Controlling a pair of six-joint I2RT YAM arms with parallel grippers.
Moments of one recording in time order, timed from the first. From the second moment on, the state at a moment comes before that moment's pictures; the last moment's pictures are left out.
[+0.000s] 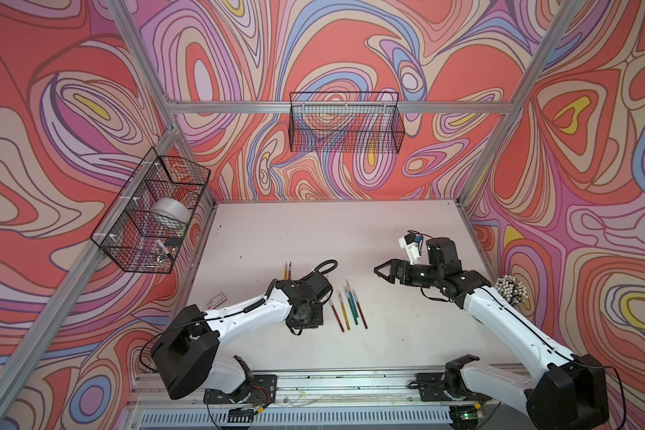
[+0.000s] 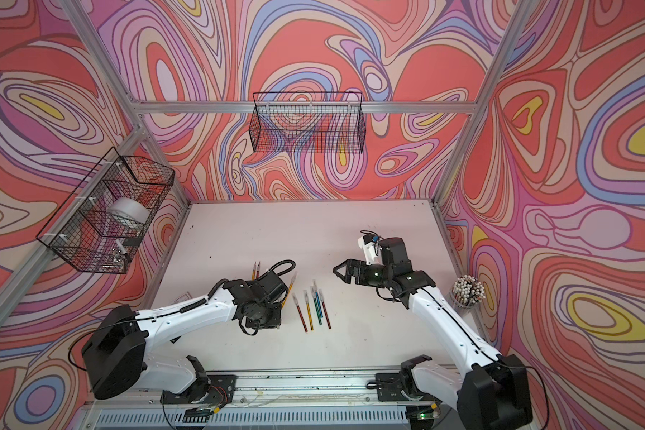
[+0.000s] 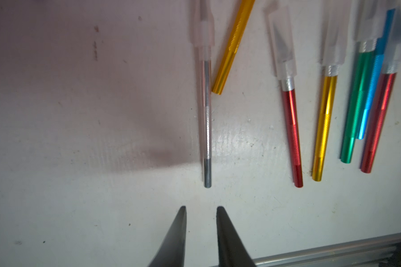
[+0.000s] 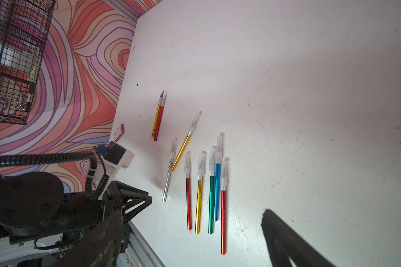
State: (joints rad) left arm -0.83 1.44 0.86 -0.78 0.01 -0.90; right arm 0.28 1.13 0.81 -0.41 -0.56 0.44
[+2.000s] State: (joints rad) left arm -0.83 1.72 1.00 -0.77 -0.11 -0.86; right arm 0.30 1.14 0.81 -0.41 -0.54 0.44
